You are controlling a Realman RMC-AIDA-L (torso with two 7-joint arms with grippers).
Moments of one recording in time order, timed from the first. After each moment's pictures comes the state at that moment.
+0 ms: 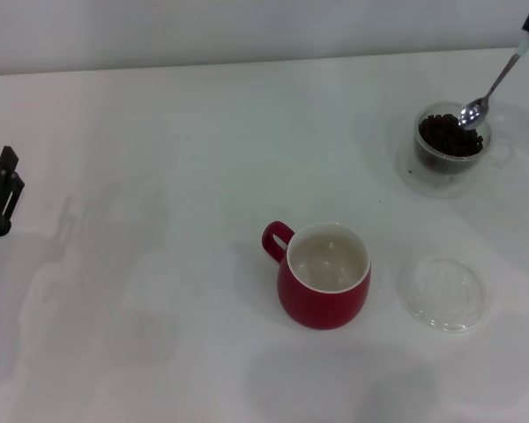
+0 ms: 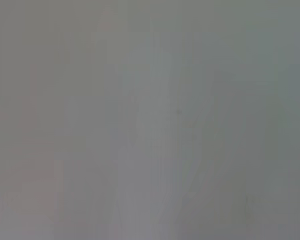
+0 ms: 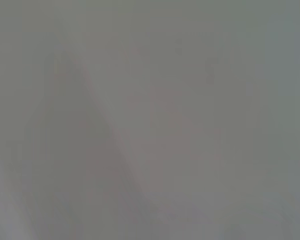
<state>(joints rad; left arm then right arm) -0.28 -2.09 2.45 0.20 -0.81 1.37 -0.11 0.43 1.92 -0.47 -0.56 1.47 1.26 -1.59</state>
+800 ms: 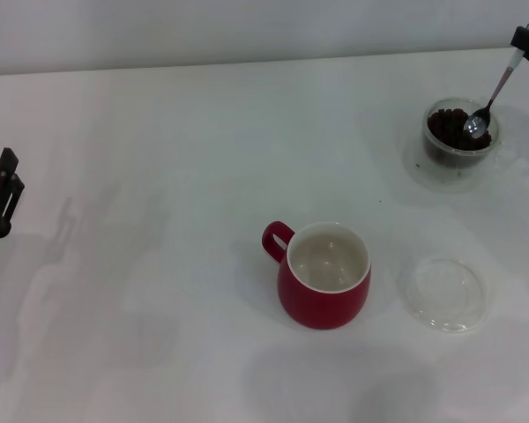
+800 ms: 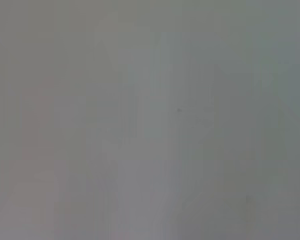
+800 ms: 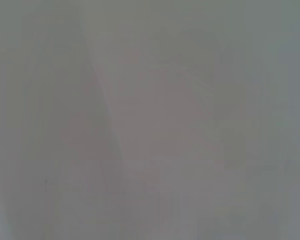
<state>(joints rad) -0.28 -2.09 2.45 0.21 -0.81 1.36 -0.11 0.43 1.96 -0.47 -0.55 1.47 1.18 -1.79</state>
